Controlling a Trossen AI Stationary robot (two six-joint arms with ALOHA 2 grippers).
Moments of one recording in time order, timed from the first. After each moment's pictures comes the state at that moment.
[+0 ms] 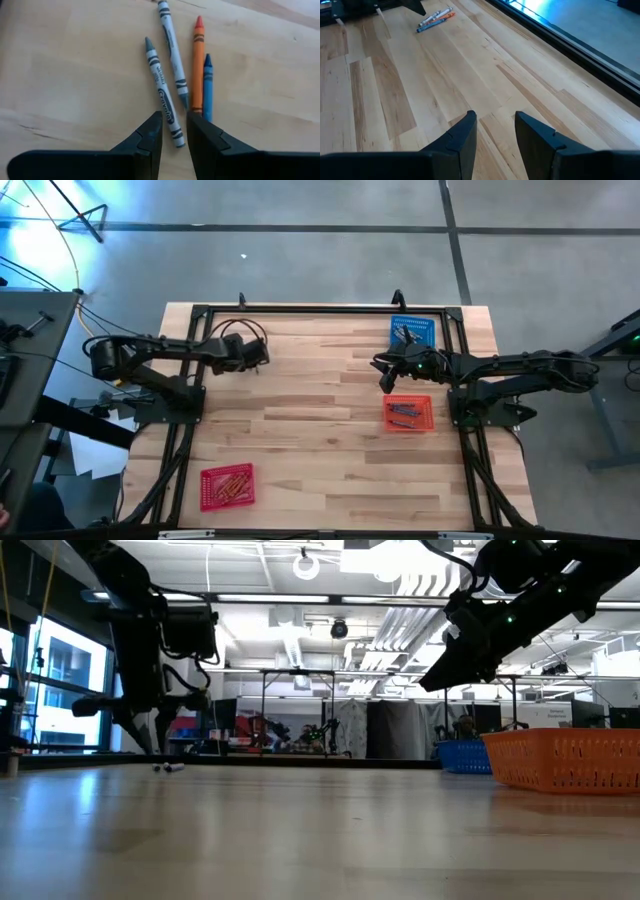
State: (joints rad) left arm 0.39 1.36 0.61 -0.60 -0.42 -1.37; right arm -0.20 1.05 0.46 0.06 0.24 0.20
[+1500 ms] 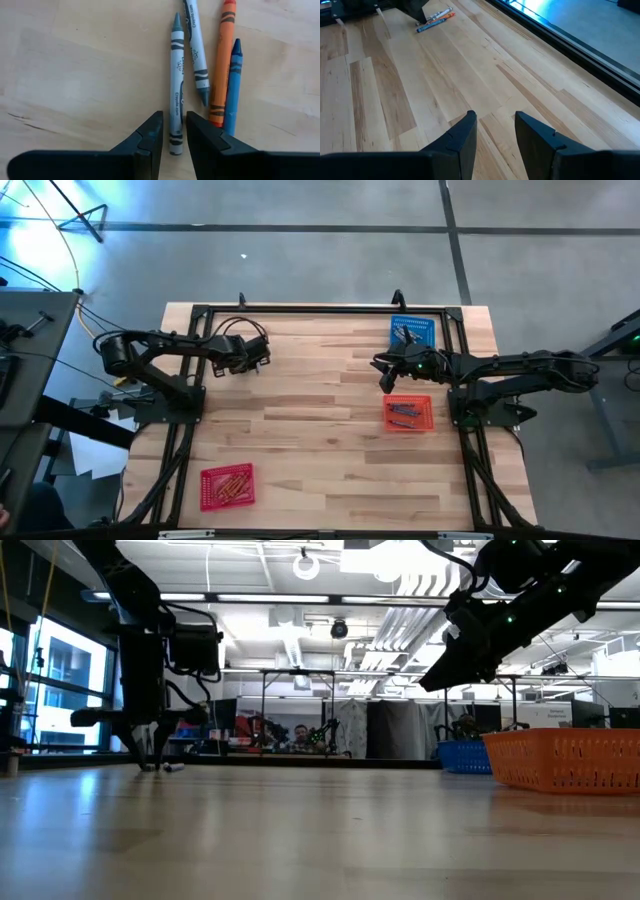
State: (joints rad) left arm 0.46 1.47 0.62 -0.57 -0.32 -1.38; right arm -0.20 1.05 0.46 0.06 0.24 0.20
